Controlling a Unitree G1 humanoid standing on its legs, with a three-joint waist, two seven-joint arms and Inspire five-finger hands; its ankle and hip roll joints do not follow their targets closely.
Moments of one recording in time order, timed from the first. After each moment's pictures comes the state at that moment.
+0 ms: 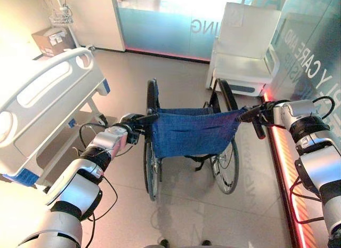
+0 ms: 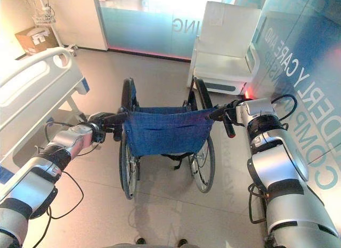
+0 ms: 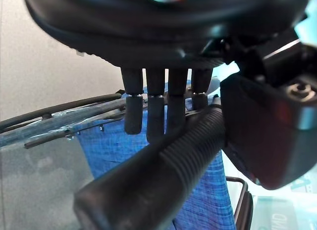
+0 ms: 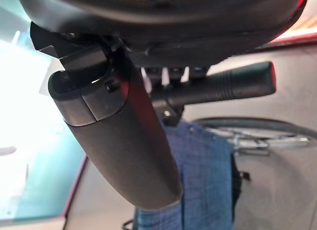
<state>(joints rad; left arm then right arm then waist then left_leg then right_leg) -0.86 0.59 -0.59 0.84 -0.68 0.37 0.05 -1.16 -0.61 0.48 1.04 0.61 0.75 -0.05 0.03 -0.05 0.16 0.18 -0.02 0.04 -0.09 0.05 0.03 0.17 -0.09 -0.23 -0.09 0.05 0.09</state>
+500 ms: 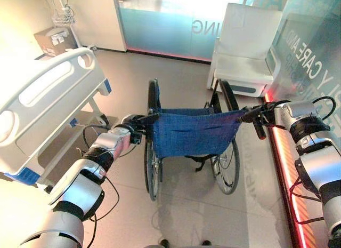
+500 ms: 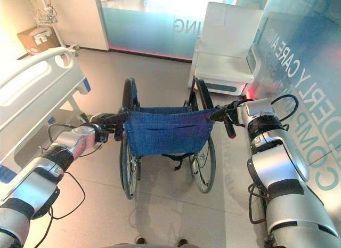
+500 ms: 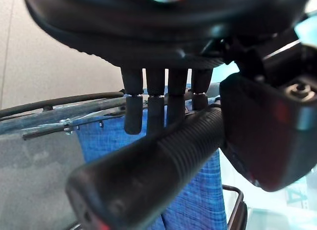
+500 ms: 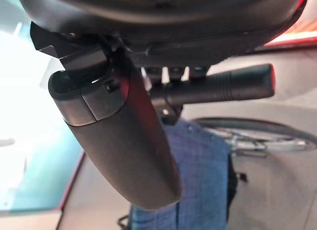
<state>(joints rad) -0.86 0.57 -0.60 0.84 -0.79 0.37 0.13 -1.16 -0.61 0.48 1.06 0.54 0.74 0.01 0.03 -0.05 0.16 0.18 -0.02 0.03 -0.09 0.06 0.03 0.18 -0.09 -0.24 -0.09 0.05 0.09</state>
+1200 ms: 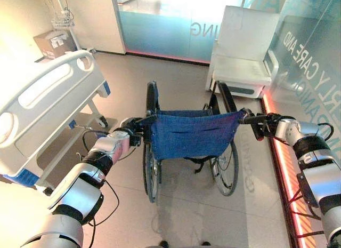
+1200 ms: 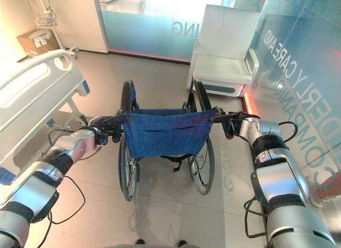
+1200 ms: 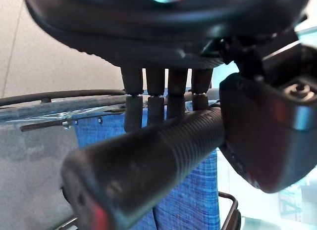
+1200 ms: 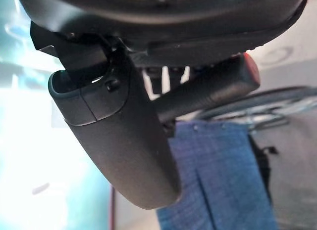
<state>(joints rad) -0.81 0.58 -0.58 0.81 -0.83 0.36 0.17 -0.94 -0.61 0.28 1.00 0.80 0.54 -0.17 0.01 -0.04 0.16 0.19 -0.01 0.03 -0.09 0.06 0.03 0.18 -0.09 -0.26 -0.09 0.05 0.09</state>
